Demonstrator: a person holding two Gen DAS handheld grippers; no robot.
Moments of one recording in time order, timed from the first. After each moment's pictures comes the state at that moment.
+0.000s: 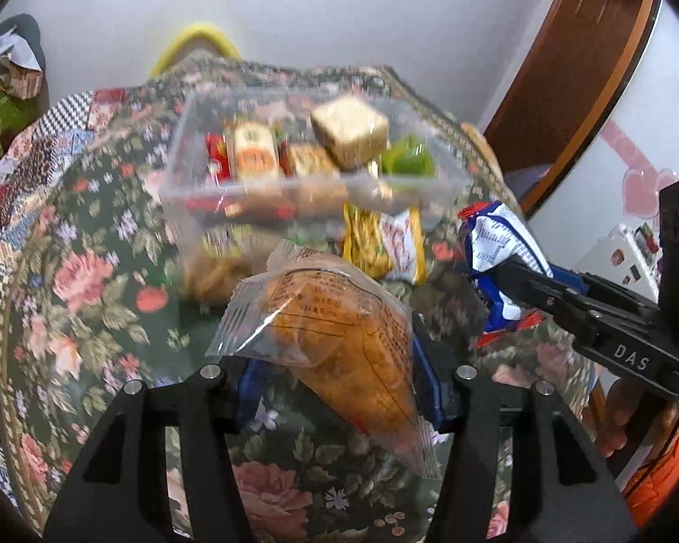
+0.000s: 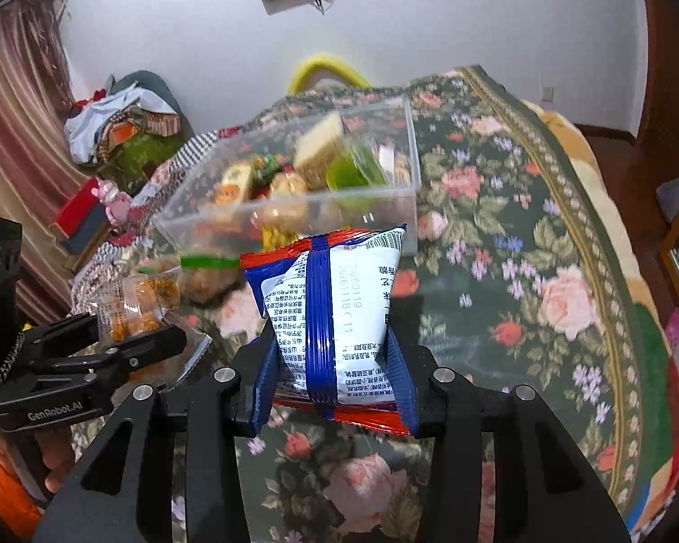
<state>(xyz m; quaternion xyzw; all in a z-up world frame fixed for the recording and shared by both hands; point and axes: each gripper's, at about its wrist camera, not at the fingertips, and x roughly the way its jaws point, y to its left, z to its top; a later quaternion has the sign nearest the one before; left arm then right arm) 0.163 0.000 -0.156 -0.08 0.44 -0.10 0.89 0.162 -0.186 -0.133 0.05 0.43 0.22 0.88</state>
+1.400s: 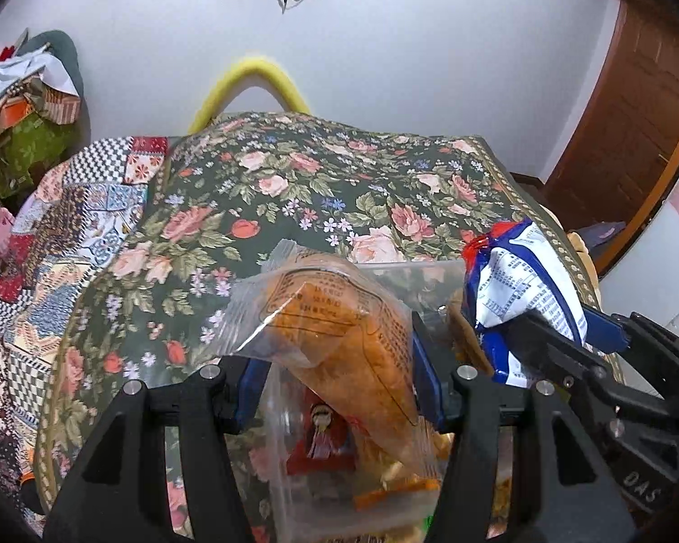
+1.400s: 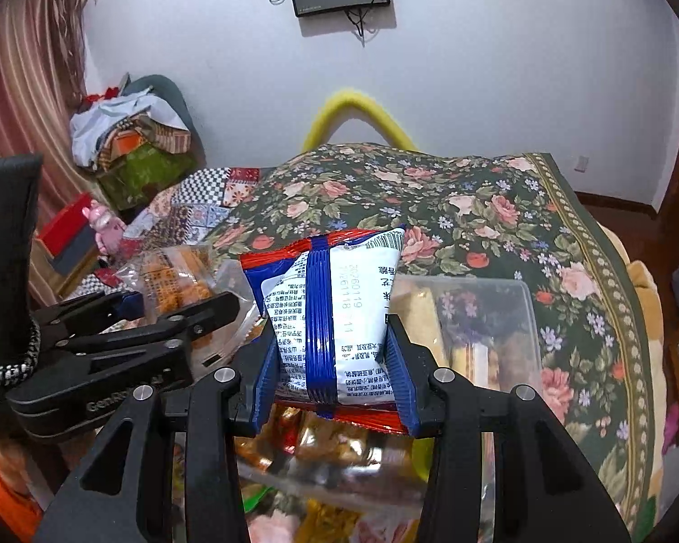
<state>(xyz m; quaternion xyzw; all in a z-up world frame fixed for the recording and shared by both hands) 0.345 0.067 -0.144 -0.08 0.41 -0.01 0.91 0.293 -0.079 -0.106 -0.01 0.38 0.24 0.89</state>
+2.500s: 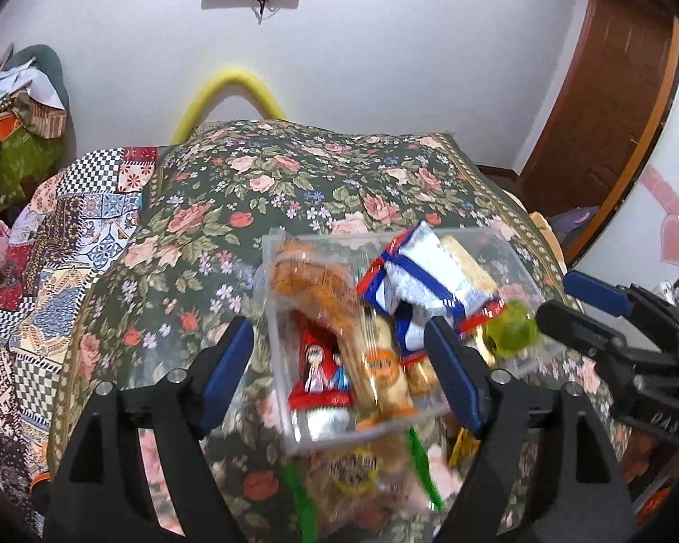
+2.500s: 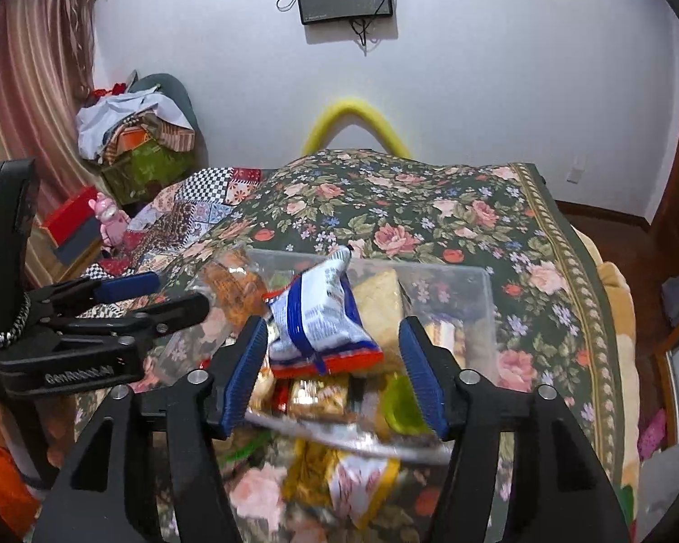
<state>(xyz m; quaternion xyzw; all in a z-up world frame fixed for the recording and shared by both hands) 0.280 0.068 -0.114 -0.06 0.40 -0.05 0.91 0.258 -0.113 -0.087 -0.02 0.37 0.24 0.90</state>
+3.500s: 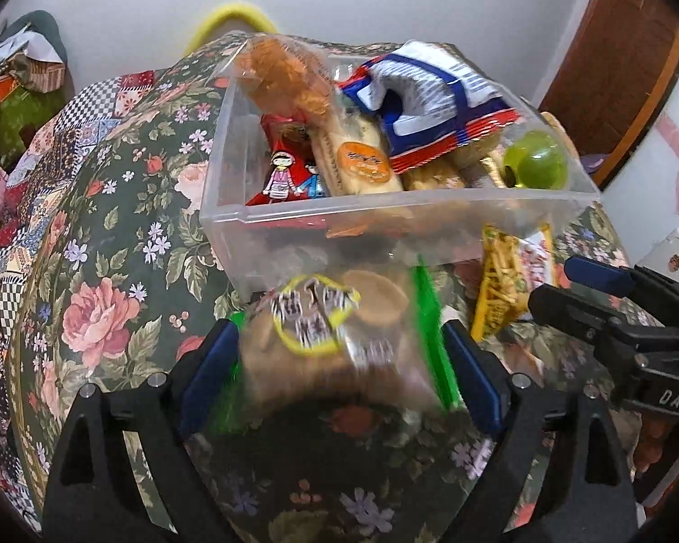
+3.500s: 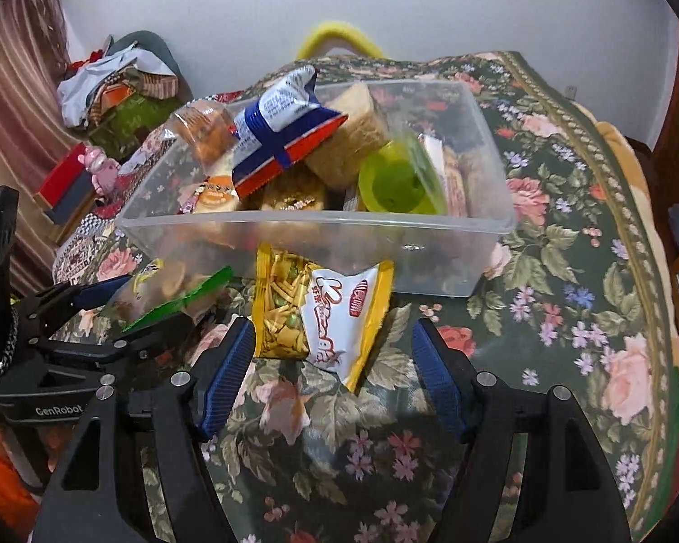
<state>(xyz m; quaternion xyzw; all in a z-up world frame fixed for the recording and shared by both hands) 0.234 0.032 -0.213 -0.05 0.49 -0.04 0.87 0.219 -0.133 -0.171 0.00 0.47 0.23 0.85</state>
